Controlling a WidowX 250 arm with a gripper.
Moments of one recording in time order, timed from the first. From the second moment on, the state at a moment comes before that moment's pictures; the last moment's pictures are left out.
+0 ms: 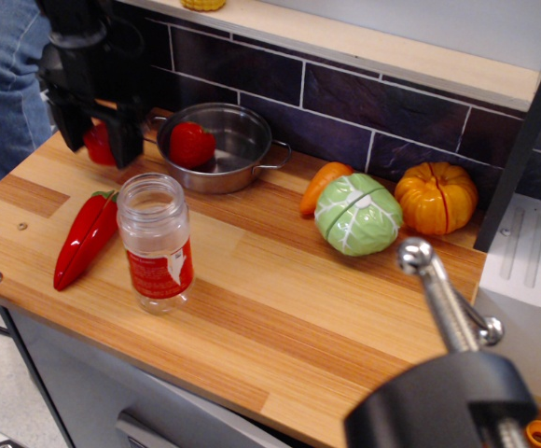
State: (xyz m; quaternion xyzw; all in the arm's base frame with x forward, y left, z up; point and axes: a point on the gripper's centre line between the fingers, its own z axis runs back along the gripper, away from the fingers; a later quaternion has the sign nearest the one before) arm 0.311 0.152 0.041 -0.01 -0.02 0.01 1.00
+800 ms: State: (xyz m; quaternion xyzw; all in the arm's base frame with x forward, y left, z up) arm 0.252 0.089 0.135 0.02 0.04 0.04 1.00
